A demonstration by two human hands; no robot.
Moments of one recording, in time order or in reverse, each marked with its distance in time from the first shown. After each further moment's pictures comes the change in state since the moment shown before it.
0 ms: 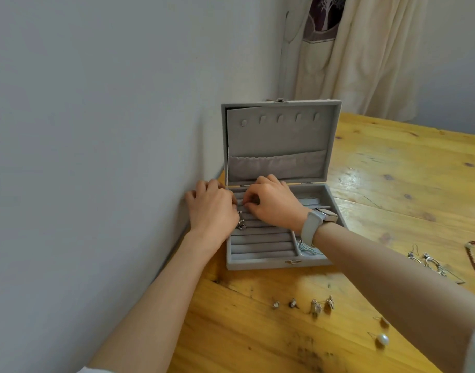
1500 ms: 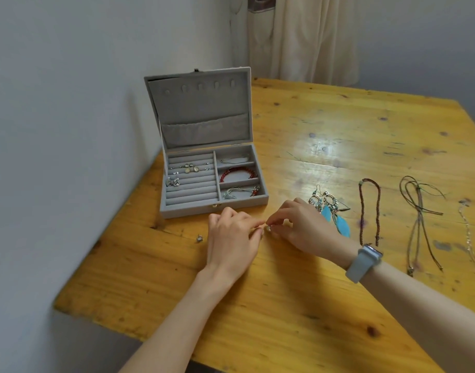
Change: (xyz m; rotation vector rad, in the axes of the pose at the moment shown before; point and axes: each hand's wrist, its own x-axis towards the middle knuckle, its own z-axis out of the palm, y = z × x) left_hand -0.142 0.134 0.032 -0.365 0.081 0.274; right_hand -0.208 0.083 -0.025 0.159 -0.038 0.132
